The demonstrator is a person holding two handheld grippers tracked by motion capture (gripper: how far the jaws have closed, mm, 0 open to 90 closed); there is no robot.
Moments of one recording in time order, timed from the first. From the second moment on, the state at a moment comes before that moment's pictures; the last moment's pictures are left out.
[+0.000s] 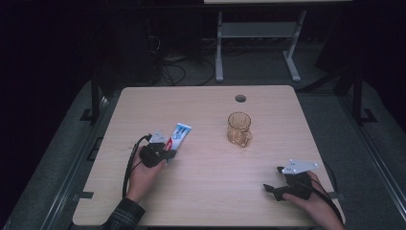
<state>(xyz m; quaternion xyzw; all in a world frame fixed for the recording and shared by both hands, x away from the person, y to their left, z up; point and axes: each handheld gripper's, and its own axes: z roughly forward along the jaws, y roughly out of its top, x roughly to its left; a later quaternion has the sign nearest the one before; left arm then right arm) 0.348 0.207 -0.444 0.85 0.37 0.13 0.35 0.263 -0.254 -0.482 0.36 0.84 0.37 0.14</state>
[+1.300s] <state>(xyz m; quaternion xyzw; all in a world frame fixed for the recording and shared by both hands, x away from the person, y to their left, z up) 0.373 0.200 -0.424 0.86 0.38 0.16 0.31 0.263 -0.254 -0.482 0.36 0.84 0.37 0.14</state>
